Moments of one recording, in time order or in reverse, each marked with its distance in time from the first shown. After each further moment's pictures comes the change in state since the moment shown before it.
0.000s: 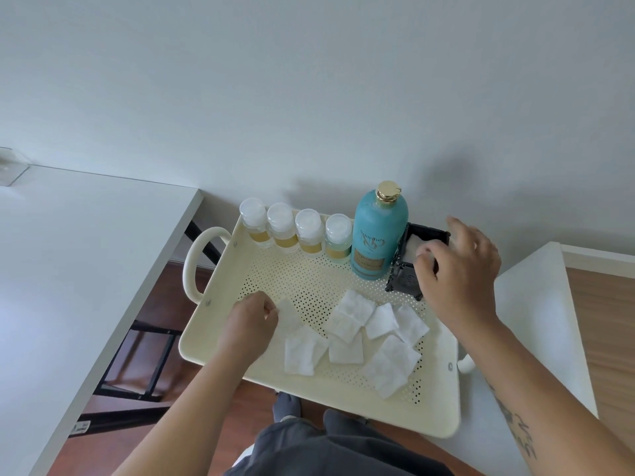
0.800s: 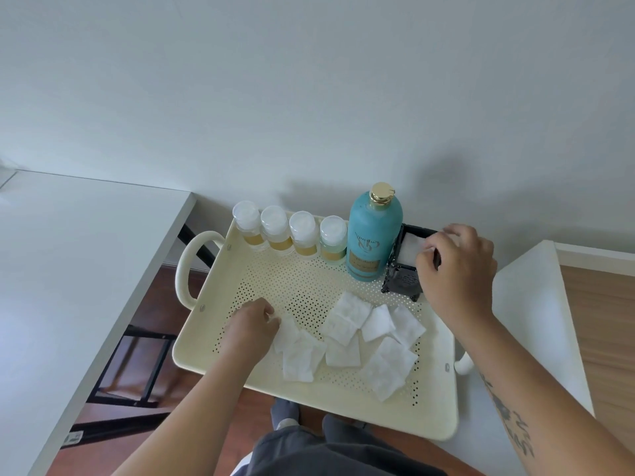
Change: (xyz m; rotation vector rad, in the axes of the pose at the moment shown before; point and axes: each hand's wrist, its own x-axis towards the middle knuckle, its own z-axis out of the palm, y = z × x) left_hand 0.019 -0.016 0.028 0.021 -0.040 -0.110; right_hand 0.006 -0.006 -0.006 0.070 0.013 0.177
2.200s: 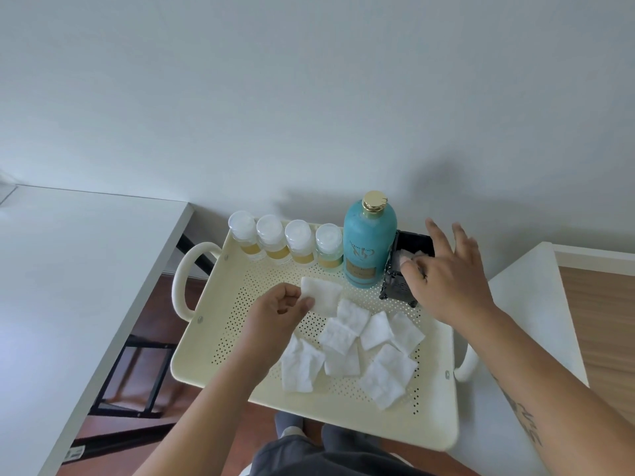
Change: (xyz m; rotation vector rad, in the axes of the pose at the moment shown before) left_hand -0.034 0.072 -0.034 -0.696 -0.094 0.128; right_hand 0.016 0.014 0.003 -0.200 -0.383 -0.169
